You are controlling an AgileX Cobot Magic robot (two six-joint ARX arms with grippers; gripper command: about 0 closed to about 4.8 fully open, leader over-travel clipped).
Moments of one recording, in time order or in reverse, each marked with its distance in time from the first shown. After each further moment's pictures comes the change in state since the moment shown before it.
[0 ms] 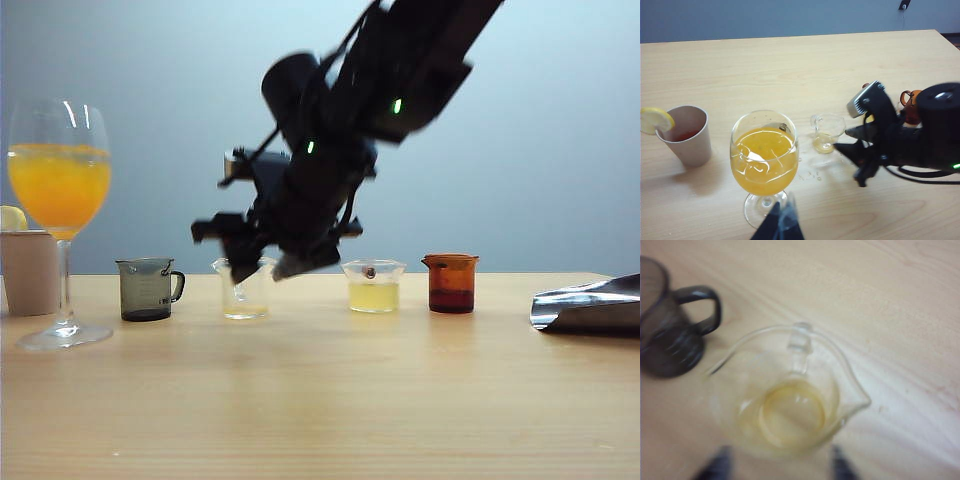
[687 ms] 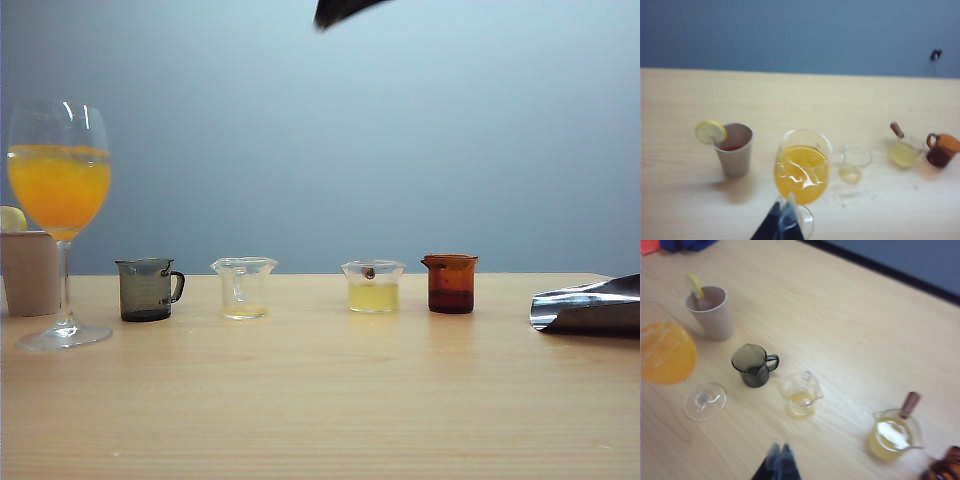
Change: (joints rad) left arm 0.000 -0.174 -0.021 -0.014 -0.158 -0.068; right arm 0.001 -0.659 0.002 -0.531 -0.063 -0.060
